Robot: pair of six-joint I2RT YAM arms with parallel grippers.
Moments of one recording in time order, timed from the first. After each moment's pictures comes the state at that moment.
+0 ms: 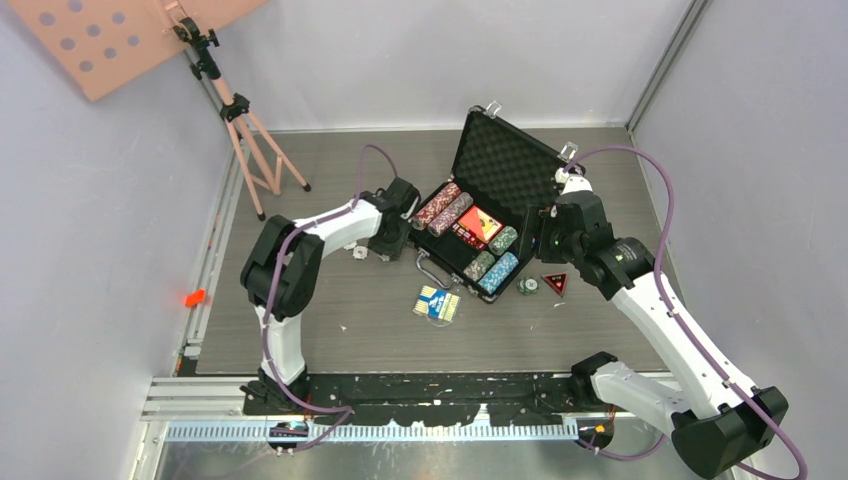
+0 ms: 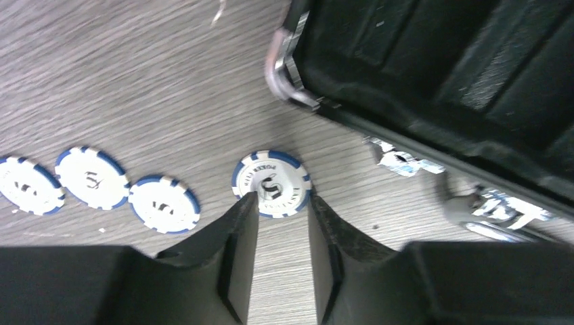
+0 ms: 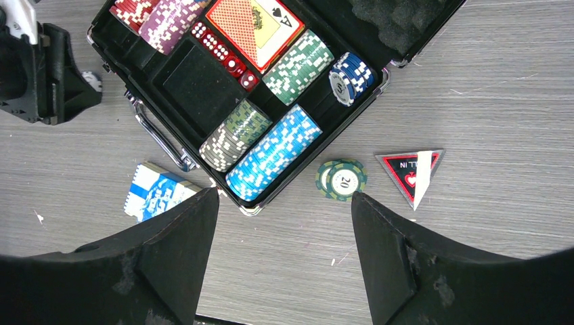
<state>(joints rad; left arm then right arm) -0.58 1.94 1.34 -0.63 -0.17 -0.16 0.42 0.97 0.99 -0.74 0.14 0.40</state>
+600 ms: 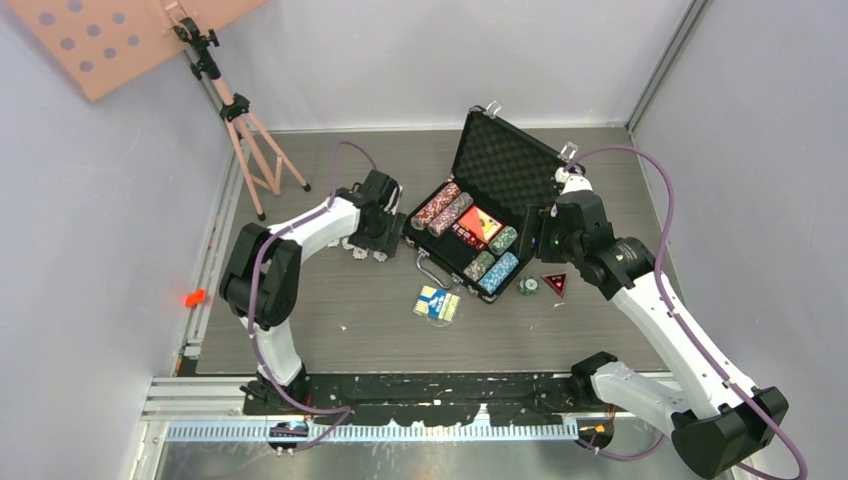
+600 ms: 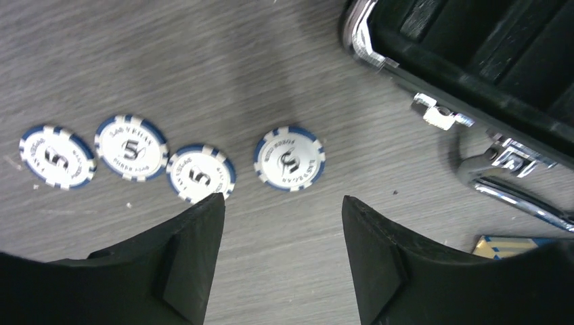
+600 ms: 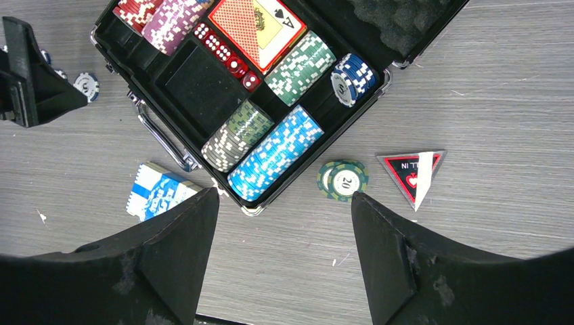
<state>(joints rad) -0.48 1.80 1.25 -0.62 -0.09 -0.17 0.42 0.97 0.99 -0.74 0.13 0.41</state>
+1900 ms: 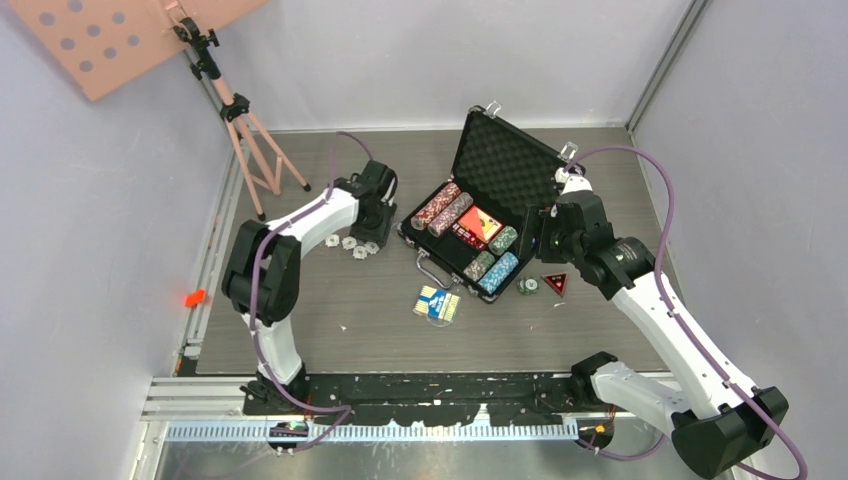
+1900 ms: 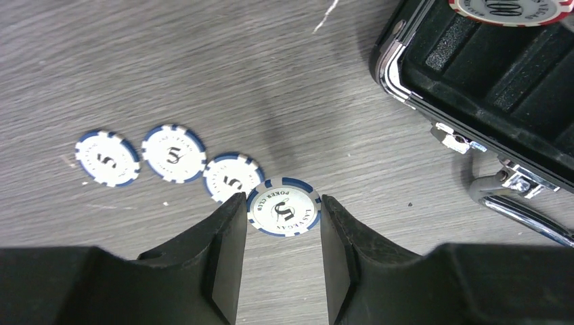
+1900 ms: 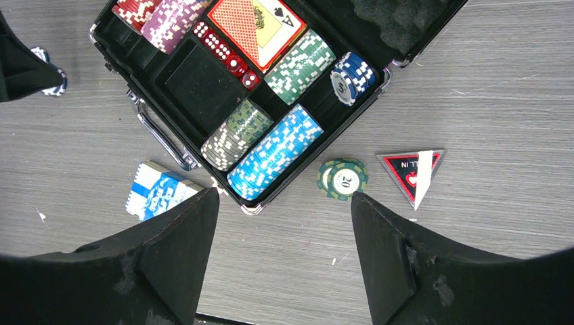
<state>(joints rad) -0.46 1.86 1.36 -0.69 -0.11 -0.15 0.42 0.97 1.00 -0.74 0.13 0.40</state>
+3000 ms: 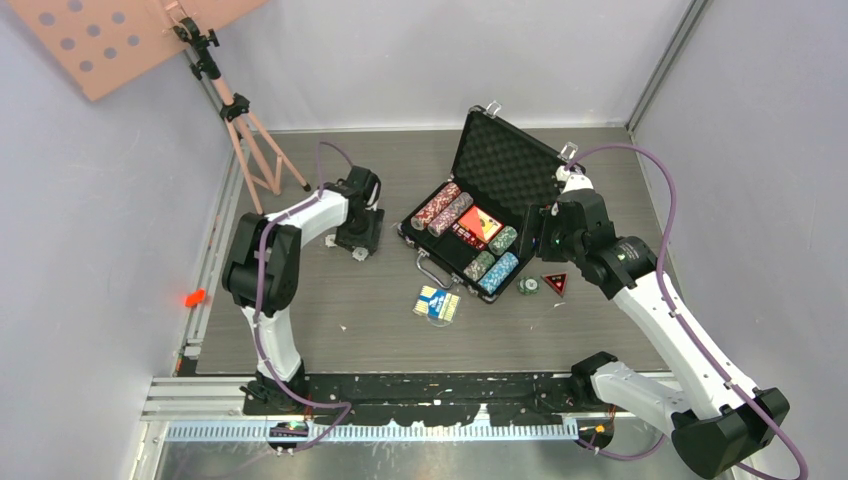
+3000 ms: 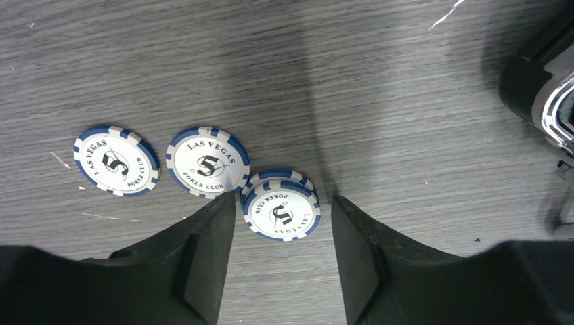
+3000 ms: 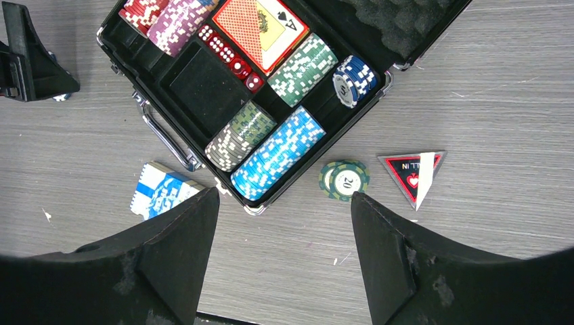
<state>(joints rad) -0.36 1.90 1.30 -0.65 -0.08 -0.17 0.42 0.97 1.01 -0.75 0.13 0.40</state>
